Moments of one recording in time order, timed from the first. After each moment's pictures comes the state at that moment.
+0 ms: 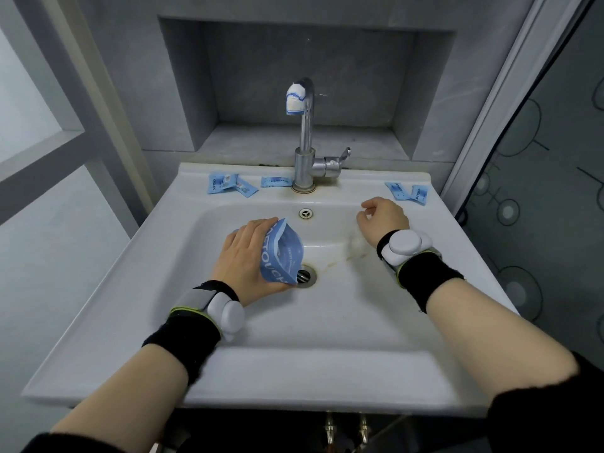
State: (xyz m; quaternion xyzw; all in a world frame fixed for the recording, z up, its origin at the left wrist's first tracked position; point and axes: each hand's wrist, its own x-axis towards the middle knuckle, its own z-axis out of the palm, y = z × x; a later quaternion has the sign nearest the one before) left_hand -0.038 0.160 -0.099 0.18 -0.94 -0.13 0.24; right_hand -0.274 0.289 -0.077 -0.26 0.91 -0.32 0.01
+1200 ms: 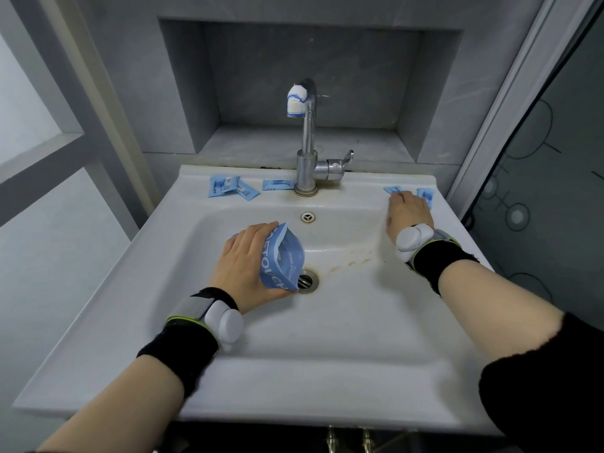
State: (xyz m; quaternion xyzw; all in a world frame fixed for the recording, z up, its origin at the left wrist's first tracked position) left_hand -0.040 0.153 -0.107 0.18 -0.94 -0.13 0.25; right_hand -0.349 0.294 -0.094 -0.34 0.94 -0.05 -0.05
